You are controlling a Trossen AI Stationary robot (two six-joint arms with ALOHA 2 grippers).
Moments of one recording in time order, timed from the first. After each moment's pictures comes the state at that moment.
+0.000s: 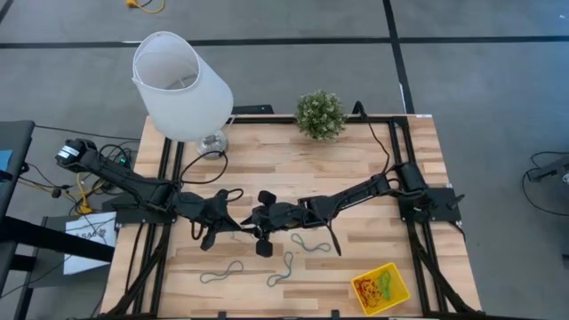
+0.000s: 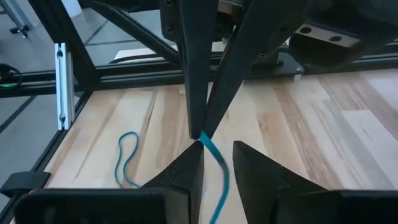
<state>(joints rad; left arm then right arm) -0.39 0.95 0.52 -0.05 -0.07 -0.43 0.24 2.09 1.46 0.25 0.13 0.13</state>
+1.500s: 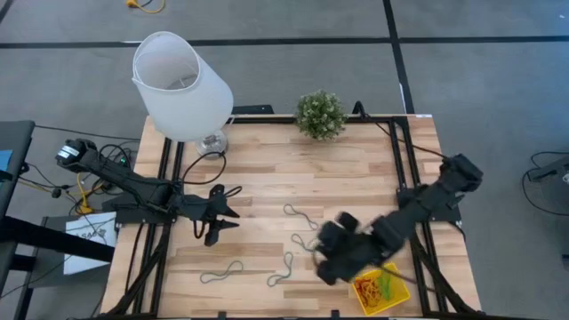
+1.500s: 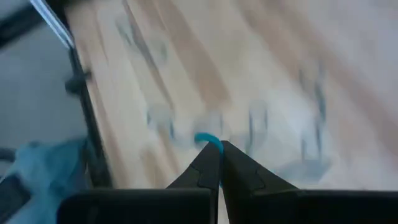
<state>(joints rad) -0.39 0.95 0.52 -0.17 -0.21 -0.41 0.65 1.66 1.46 -0.86 0.42 1.04</state>
